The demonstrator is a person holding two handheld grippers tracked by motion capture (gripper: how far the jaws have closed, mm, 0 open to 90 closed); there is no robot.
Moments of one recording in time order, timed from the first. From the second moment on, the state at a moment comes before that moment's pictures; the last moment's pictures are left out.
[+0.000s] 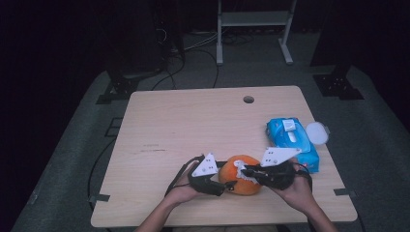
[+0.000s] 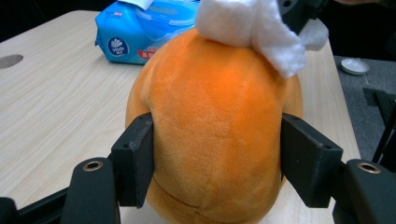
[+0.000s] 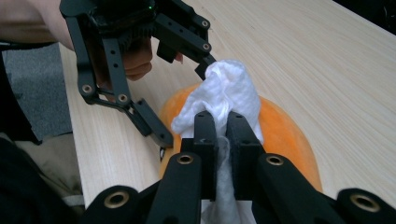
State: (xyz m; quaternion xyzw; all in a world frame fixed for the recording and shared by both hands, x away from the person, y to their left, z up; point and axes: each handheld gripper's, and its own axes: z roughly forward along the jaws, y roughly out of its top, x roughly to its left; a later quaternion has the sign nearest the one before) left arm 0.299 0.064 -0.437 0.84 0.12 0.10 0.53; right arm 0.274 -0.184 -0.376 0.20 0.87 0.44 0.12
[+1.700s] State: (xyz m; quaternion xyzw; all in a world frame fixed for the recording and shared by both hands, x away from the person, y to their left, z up) left arm 0.286 0.054 -0.427 0.83 0.13 0.09 0.54; right arm 0.272 -0.200 -0.368 0.21 0.86 0.45 0.12
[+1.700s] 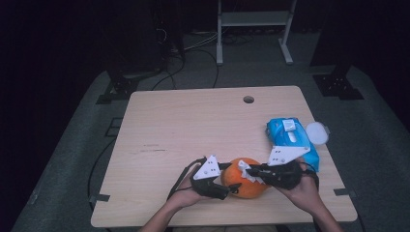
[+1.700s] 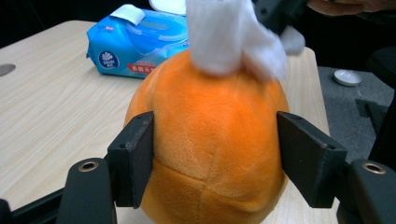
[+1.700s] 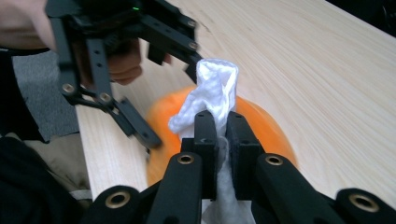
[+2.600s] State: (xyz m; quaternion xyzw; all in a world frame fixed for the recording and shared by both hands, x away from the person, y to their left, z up) left arm 0.293 0.059 -0.430 0.83 0.15 0.06 0.53; right arm 0.279 -0.207 -0.381 0.22 0.86 0.44 0.10
